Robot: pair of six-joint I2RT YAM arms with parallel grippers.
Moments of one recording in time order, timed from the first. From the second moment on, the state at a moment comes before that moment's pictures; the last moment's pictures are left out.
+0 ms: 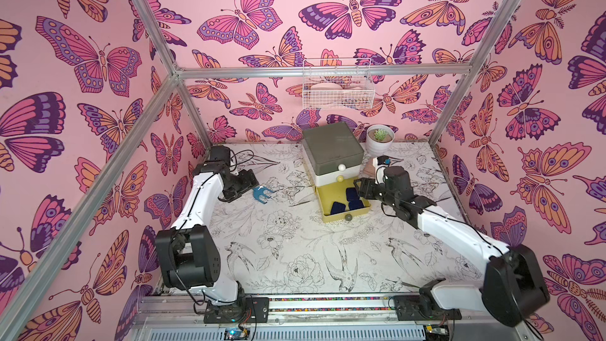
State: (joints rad) left arm 0.10 1.58 1.35 -0.93 0.30 -0.39; right arm 0.51 1.27 0.83 -0.10 -0.08 0.45
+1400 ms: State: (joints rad) left arm 0.10 1.62 1.36 -0.92 0.30 -0.39; right arm 0.66 1.59 0.75 -0.05 -0.04 0.44
